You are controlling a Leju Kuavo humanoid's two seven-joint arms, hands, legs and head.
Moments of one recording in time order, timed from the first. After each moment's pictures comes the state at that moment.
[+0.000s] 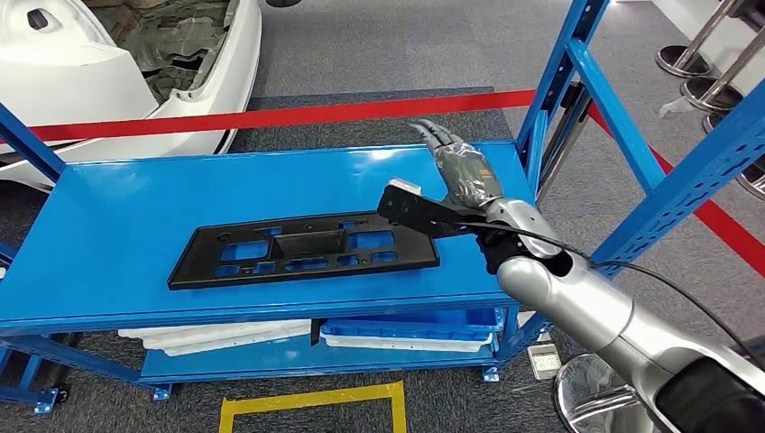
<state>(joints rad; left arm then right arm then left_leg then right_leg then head) -0.09 -0.03 -0.85 -0.25 1.31 0.03 -0.25 -0.67 -0.51 0.78 -1.71 0.30 -0.08 0.50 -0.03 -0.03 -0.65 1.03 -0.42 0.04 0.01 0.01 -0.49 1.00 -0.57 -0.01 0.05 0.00</state>
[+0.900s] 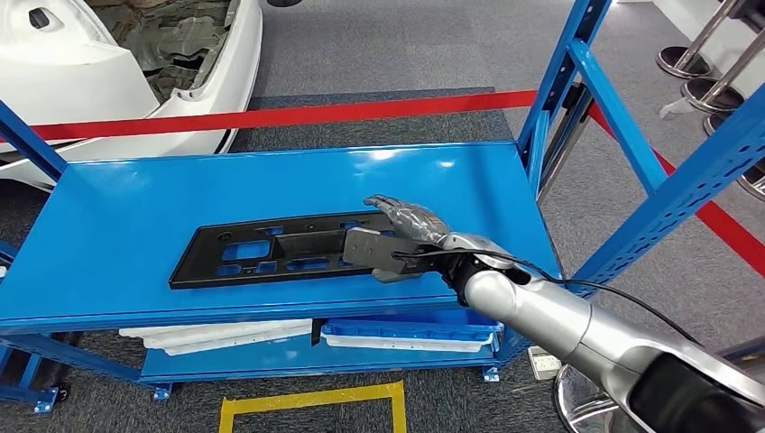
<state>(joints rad) -0.10 -0.03 -0.92 -0.25 1.36 0.04 -0.21 -0.70 -0.43 0.96 -1.55 0.03 0.06 0.50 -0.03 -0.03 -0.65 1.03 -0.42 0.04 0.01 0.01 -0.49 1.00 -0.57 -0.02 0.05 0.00</state>
